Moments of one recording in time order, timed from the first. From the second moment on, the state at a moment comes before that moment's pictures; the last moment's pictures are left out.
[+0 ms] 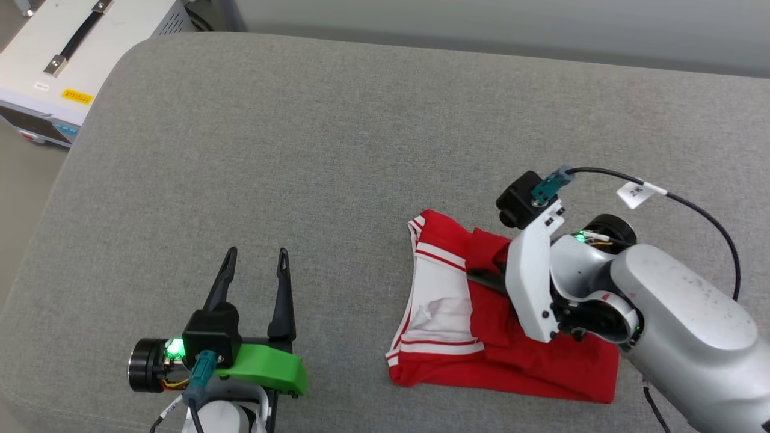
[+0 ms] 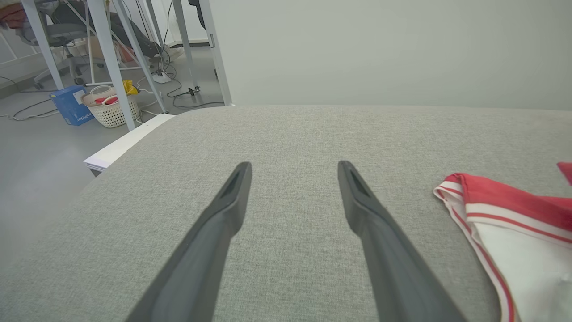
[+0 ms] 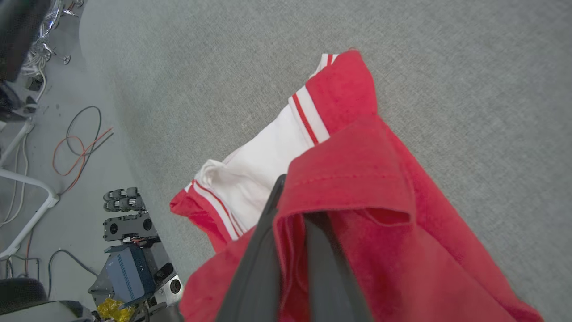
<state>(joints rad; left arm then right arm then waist) -0.07 0.07 -0.13 0.09 -0.07 0.05 -0.26 -0.66 -0.43 0.82 0.18 0.91 0.13 0.69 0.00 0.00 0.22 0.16</state>
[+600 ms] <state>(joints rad) -0.09 0.06 -0.12 0.11 -0.06 0.04 -0.26 -0.72 -0.39 1.02 0.39 0.93 0.13 0.41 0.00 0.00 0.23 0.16</state>
